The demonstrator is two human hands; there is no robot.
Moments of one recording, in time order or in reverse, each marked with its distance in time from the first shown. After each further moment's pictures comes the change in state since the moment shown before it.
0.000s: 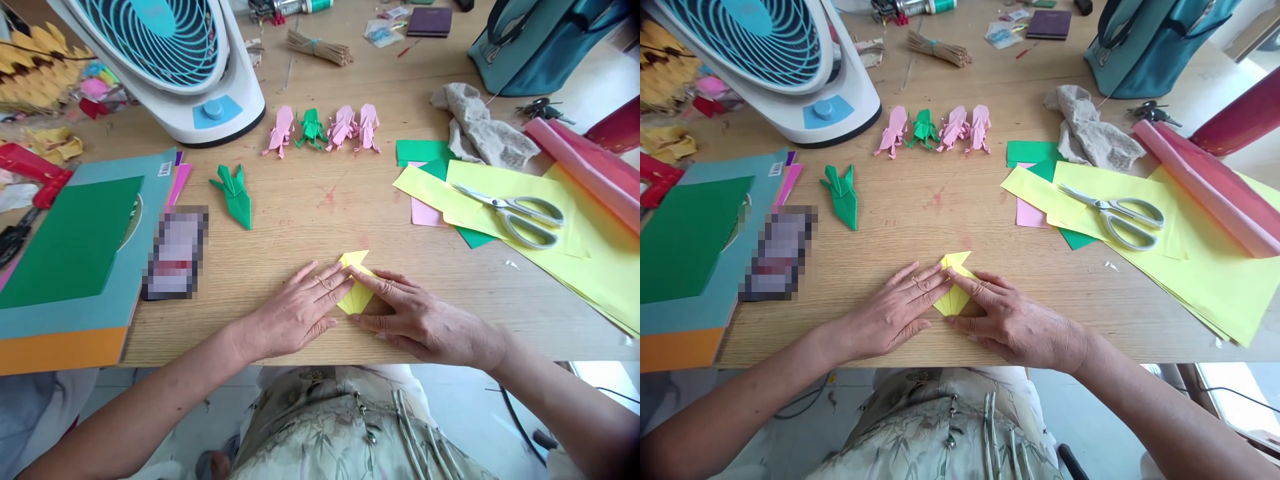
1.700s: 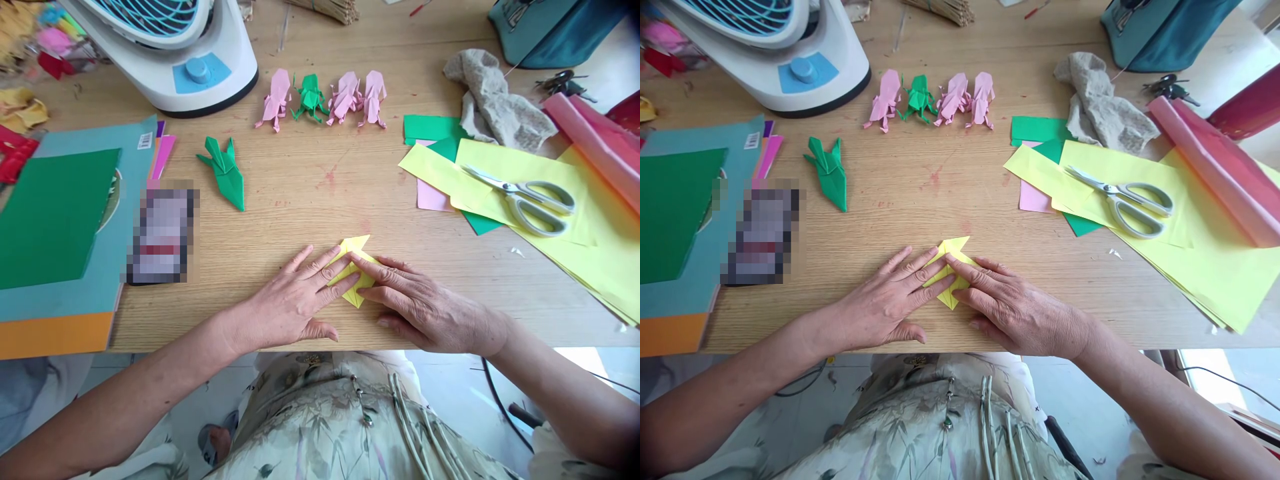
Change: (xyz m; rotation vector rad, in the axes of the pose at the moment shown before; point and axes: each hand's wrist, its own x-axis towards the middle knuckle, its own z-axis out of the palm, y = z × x) left_hand 0.002 0.004 -0.006 0.066 -0.111 0.008; right_hand -0.005 0.000 0.006 -0.009 0.030 0.018
